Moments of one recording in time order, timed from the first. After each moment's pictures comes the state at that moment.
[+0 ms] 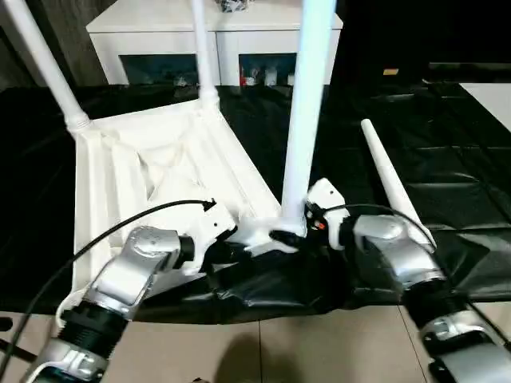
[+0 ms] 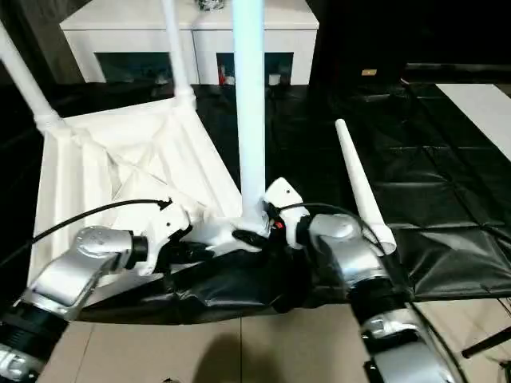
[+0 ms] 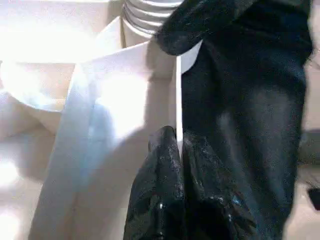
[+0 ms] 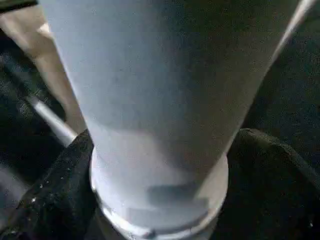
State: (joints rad) left arm -0.41 0.43 -0.30 0.22 -0.07 0.40 -1.02; right arm -0.56 -0.33 0.24 0.59 0.07 0.09 0.94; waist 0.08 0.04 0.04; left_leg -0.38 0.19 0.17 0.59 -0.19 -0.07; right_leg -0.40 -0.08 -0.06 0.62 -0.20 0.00
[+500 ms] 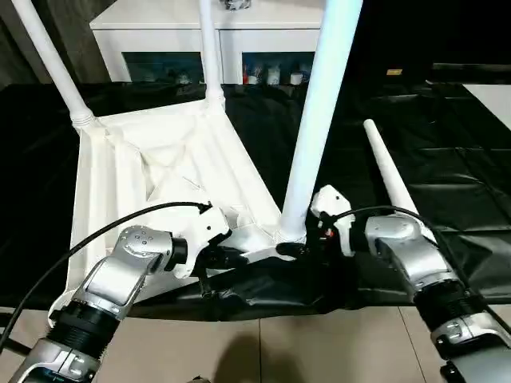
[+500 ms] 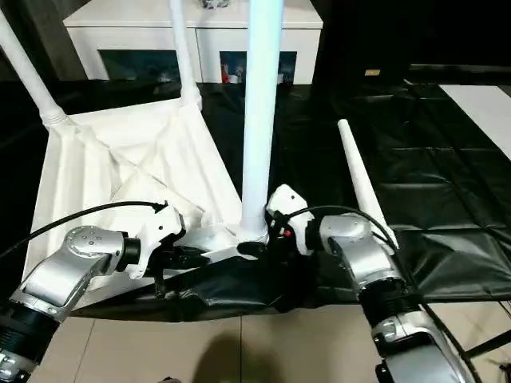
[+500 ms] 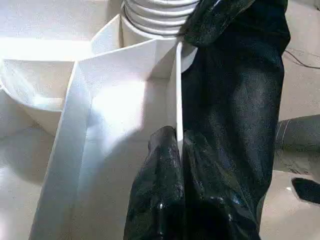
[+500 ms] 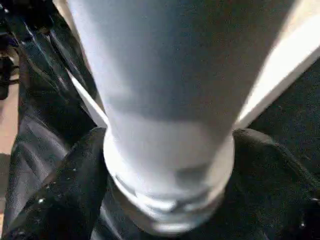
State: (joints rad) left arm -0.40 0.46 -0.30 0.22 -0.08 0.38 -1.07; right arm -0.55 -0.35 0.24 0.57 0.09 0.10 1.06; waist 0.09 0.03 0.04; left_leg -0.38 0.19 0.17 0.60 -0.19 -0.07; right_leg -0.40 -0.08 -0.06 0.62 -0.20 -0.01
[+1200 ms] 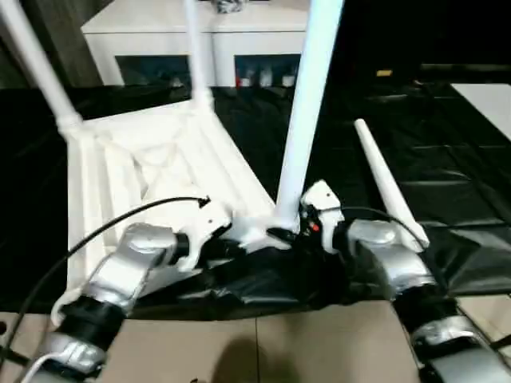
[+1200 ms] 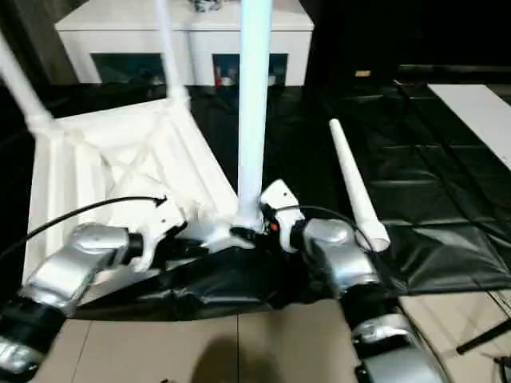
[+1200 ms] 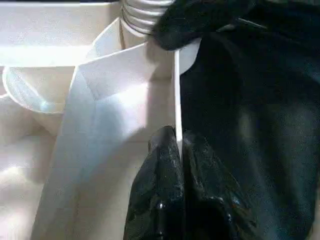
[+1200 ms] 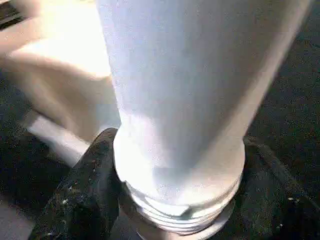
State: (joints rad) left arm -0.47 0.35 -0.29 0.34 -0.02 0.39 -0.89; right arm -0.56 -0.15 0.13 0.65 0.07 0.16 0.61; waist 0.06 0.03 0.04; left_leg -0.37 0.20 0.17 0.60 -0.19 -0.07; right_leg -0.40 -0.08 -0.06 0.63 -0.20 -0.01
